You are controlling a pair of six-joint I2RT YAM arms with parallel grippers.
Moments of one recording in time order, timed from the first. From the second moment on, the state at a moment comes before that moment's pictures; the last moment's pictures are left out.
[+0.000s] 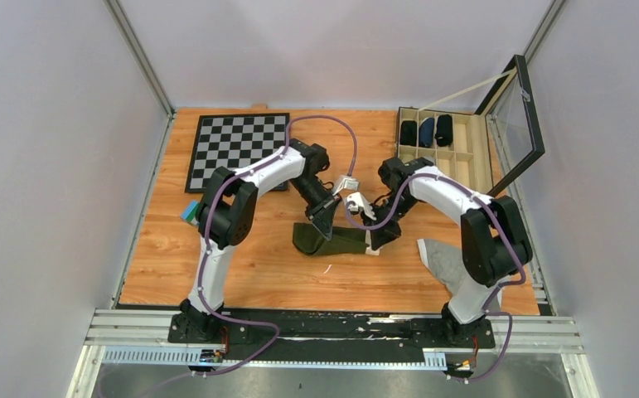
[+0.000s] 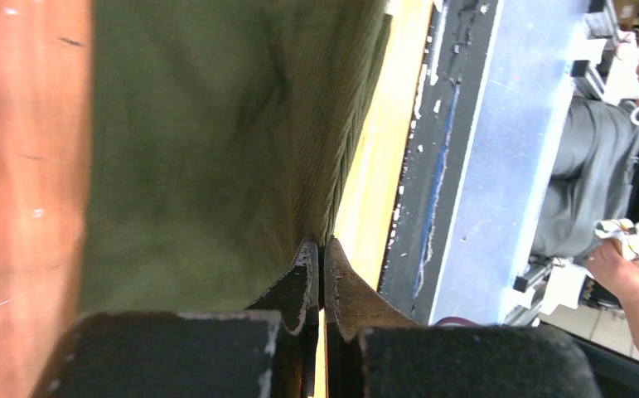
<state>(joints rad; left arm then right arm) -0.61 2.17 1.71 -1.27 0.93 0.64 0.44 1.70 1.18 -1.12 -0.71 -1.22</state>
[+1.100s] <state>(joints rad) -0.54 2.38 1.94 -1.18 0.70 0.48 0.31 2.20 1.64 -1.30 -0.77 -1.22</state>
